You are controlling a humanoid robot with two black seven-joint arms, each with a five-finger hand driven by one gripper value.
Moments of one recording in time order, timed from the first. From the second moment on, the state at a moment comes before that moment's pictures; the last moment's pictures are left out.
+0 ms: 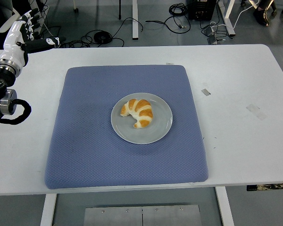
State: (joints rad) left arm -0.80 0.59 -0.68 -1.30 0.60 0.56 0.01; right arm -0.08 0.00 0.06 0.15 -0.11 -0.06 0.21
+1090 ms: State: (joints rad) left arm -0.81 0.59 -0.67 -1.30 0.60 0.56 0.01; right arm -0.08 0.00 0.06 0.15 -0.11 -0.06 0.21
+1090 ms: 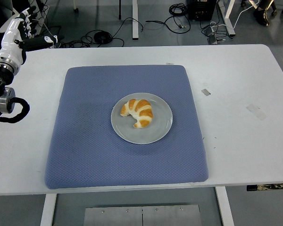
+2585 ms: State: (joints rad) left arm -0.83 0.61 -0.67 -1.36 0.60 0.55 0.01; right arm -0.08 0.00 0.06 0.15 -0.11 -0.06 0.21
